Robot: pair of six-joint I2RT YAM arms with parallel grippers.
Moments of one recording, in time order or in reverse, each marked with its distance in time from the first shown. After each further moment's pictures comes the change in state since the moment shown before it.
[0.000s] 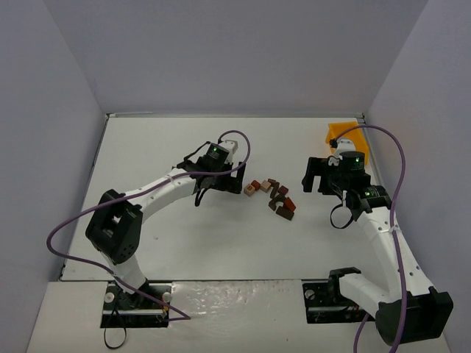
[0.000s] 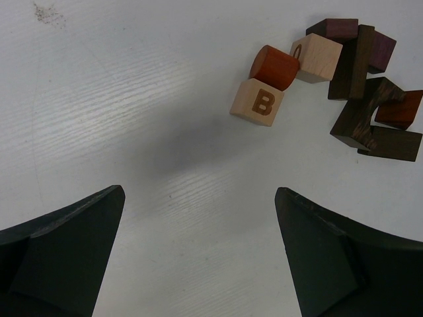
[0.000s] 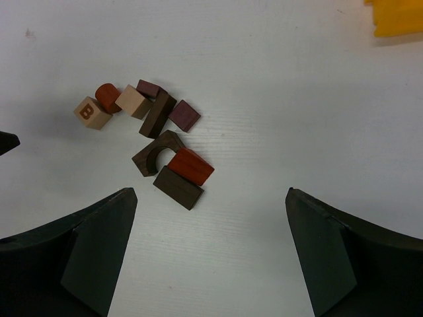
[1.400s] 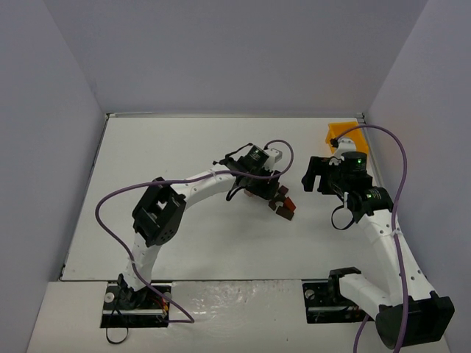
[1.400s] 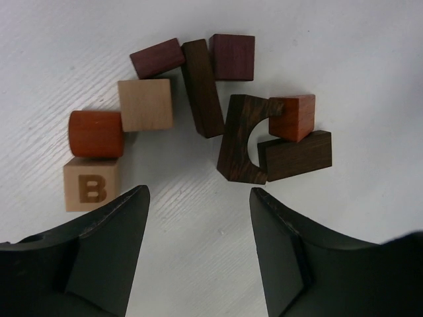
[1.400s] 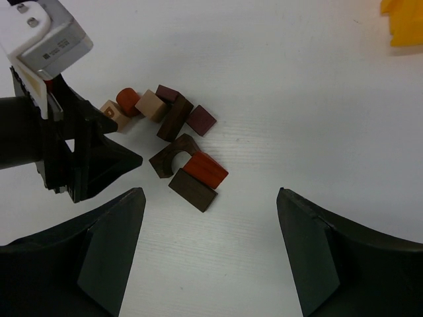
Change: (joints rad) left arm -0.157 0.345 0.369 -0.065 0.155 0.081; right arm 0.000 -0.023 0.000 0.014 -0.044 0.014
